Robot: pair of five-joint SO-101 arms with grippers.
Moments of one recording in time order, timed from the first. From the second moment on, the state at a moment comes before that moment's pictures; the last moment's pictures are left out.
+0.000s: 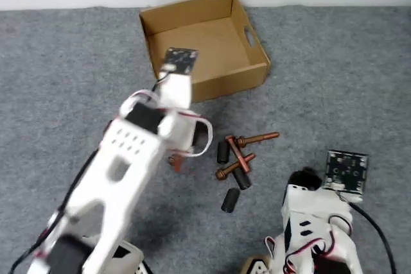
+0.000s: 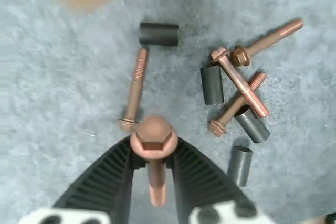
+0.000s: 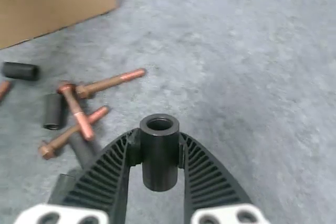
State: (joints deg) left arm 22.0 -21.8 23.3 79.5 22.3; right arm 6.2 -103.9 61.8 88.5 0.1
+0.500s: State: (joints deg) left arm 20.1 -76.0 59.6 54.5 16.6; right arm -22.8 -103.9 63.2 80.9 0.1
